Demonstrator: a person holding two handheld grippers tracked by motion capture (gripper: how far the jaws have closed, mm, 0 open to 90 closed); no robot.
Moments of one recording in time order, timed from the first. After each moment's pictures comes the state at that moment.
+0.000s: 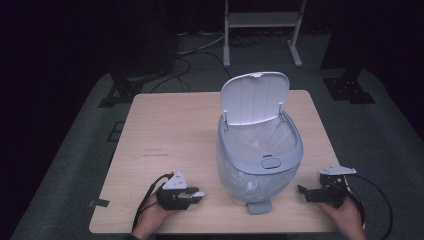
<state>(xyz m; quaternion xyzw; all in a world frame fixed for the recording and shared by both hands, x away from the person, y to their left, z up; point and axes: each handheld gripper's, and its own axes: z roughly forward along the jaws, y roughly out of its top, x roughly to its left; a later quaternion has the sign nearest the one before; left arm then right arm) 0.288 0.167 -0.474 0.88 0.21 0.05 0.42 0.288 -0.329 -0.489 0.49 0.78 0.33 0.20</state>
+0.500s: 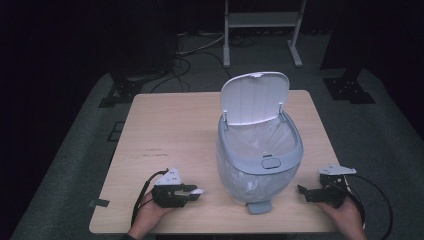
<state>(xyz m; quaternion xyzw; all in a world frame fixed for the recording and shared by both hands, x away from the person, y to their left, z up) 0.289 0.175 -0.461 0.87 0.22 0.03 0.45 0.288 -0.329 -0.489 0.49 0.78 0.33 0.20</state>
